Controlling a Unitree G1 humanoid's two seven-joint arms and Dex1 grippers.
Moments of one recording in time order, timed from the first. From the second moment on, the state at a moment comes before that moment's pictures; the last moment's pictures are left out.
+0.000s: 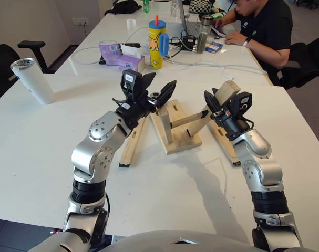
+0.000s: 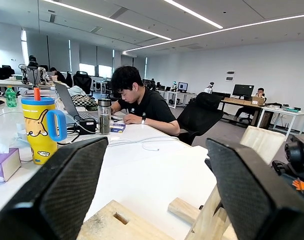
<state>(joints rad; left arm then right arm) -0.43 0.12 -0.06 -0.41 -0.47 0.63 -0.27 -0.20 -0.37 -0.01 -0.15 0.44 0.17 0.31</state>
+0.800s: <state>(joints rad) -0.50 0.09 -0.04 -0.34 -0.44 0.58 -0.23 -0.25 -0.40 0.05 -0.12 0.38 0.26 0.23</state>
